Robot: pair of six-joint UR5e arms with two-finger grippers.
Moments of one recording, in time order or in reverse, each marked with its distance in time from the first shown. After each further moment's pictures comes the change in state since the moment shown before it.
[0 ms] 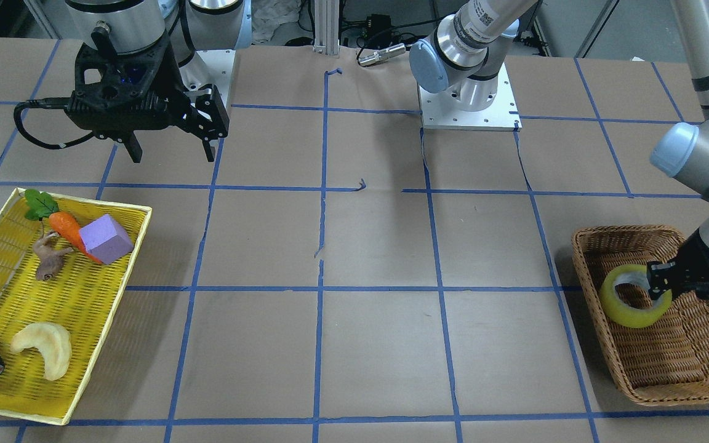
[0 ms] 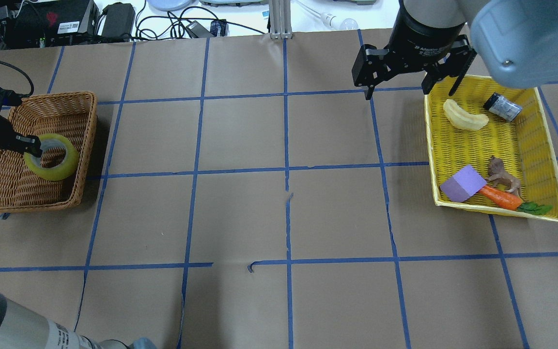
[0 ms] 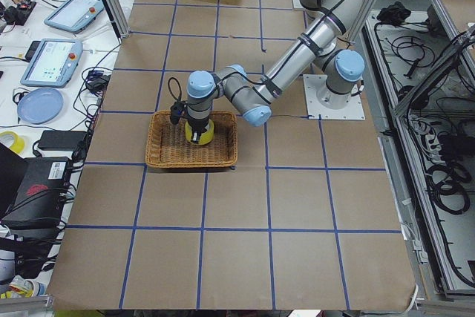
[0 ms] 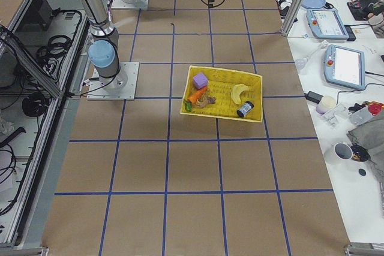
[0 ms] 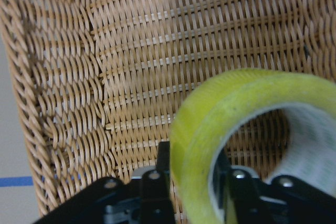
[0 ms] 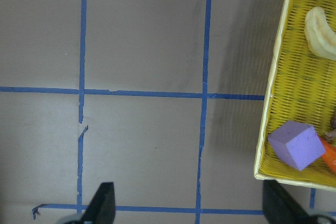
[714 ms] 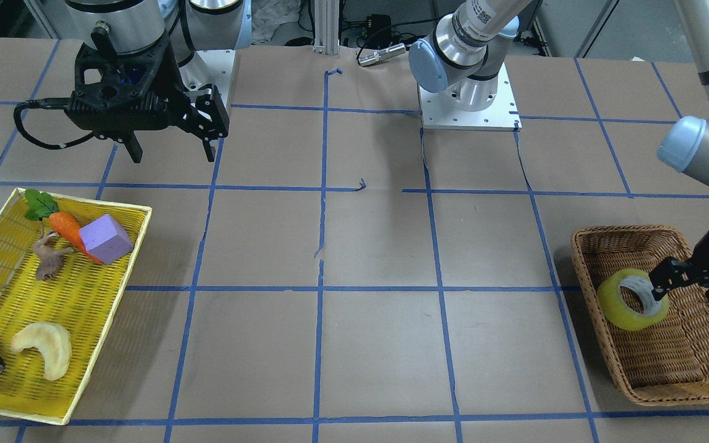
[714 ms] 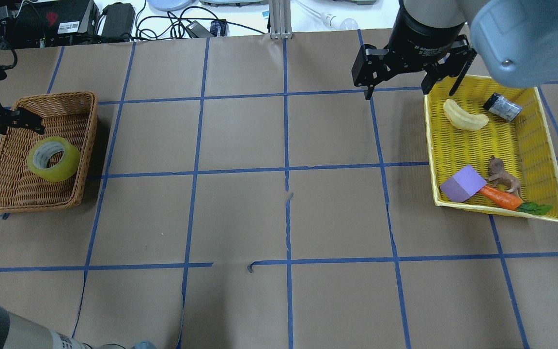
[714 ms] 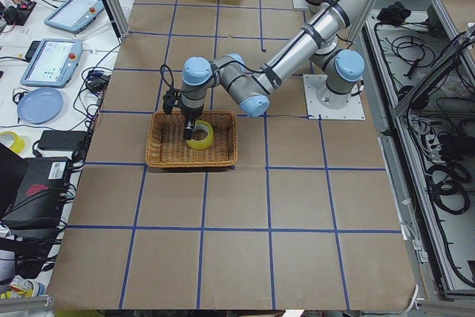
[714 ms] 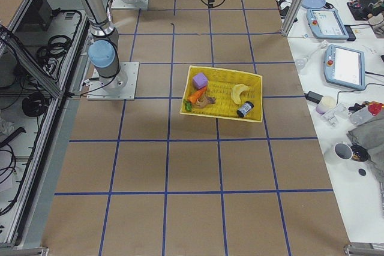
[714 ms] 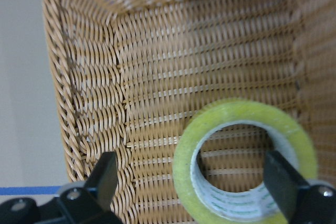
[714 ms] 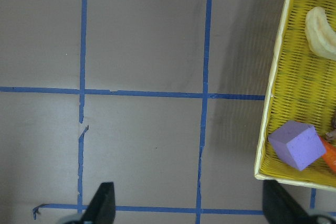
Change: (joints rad) left arm -0.051 0.087 0.099 -0.199 -0.065 -0.166; right arm 0.000 0.000 0.000 0.000 0.001 0.000
